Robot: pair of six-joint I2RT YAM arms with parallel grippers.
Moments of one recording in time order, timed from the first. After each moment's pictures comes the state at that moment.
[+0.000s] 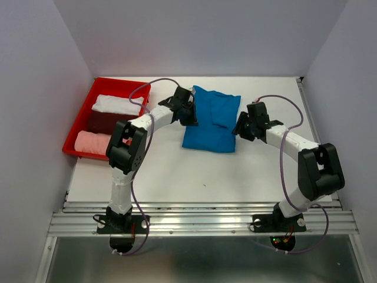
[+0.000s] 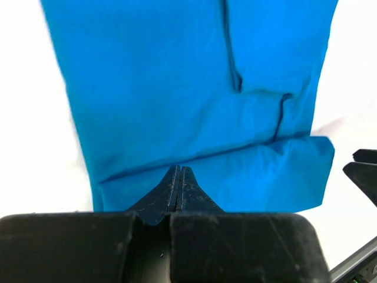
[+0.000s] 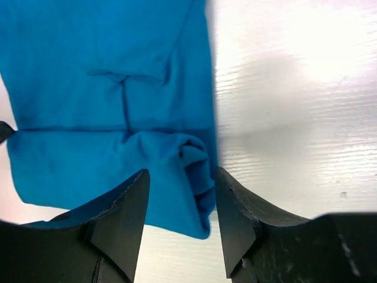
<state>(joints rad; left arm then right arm) -0.52 2.06 1.56 -0.36 0.20 -0.53 0.31 1.59 1.01 -0.26 0.05 0.63</state>
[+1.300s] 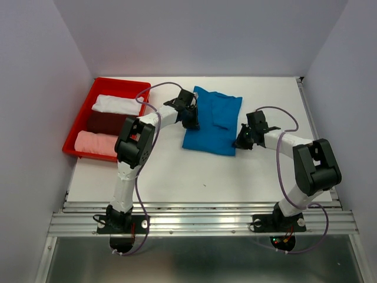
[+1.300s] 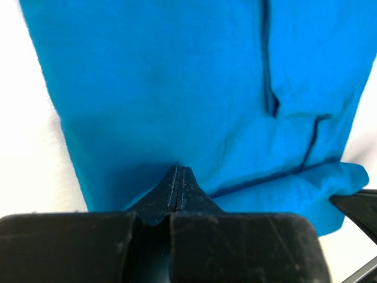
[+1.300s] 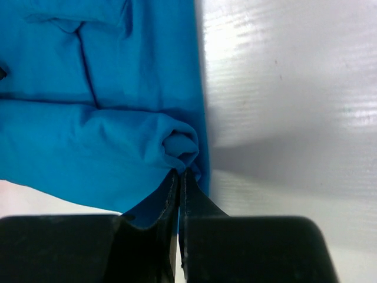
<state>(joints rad) -0.52 2.20 1.66 -0.38 0.23 -0.51 0.26 1.65 0.90 -0.20 -0.16 0.66</state>
